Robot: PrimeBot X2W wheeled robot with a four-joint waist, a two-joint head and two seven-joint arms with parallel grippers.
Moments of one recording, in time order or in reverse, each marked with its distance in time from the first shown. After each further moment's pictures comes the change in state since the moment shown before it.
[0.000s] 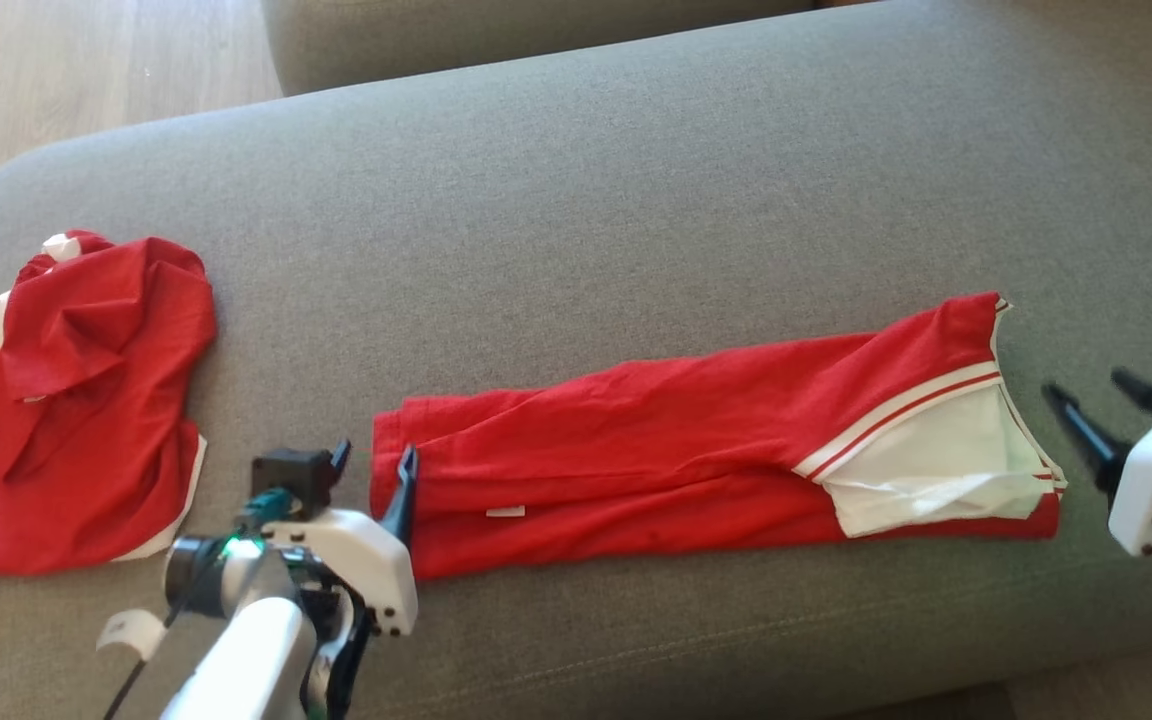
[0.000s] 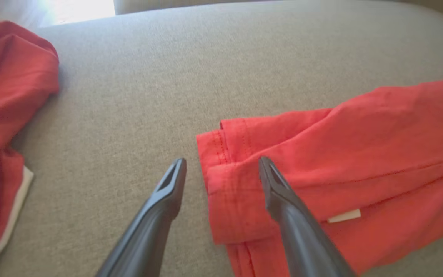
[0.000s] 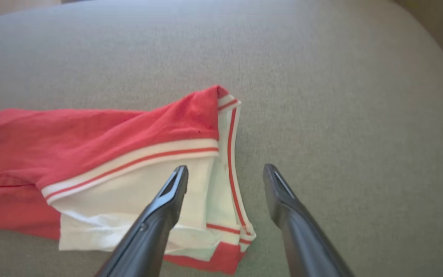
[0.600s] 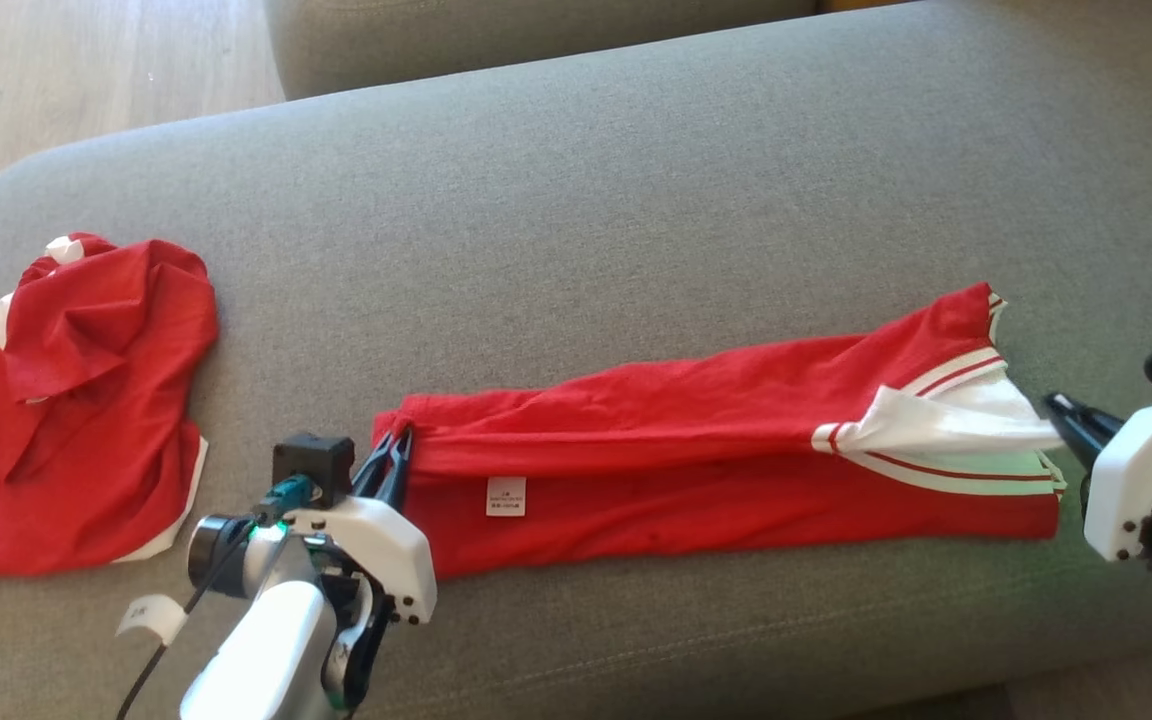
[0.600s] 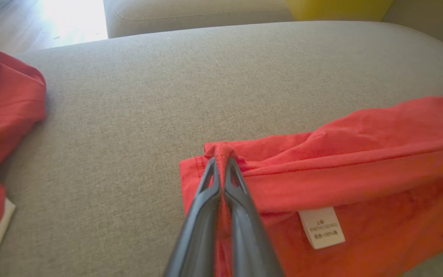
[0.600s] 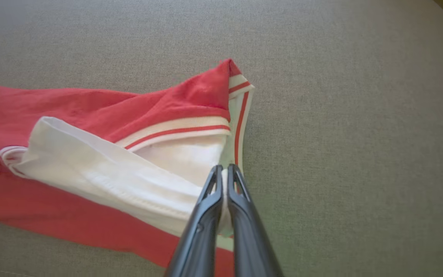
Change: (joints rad) left arm -0.056 -0.040 0.004 0.073 0.015 -0.038 -0.073; right arm -0.141 -0.056 0.250 0.212 0.079 0.000 -0.156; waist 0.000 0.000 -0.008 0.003
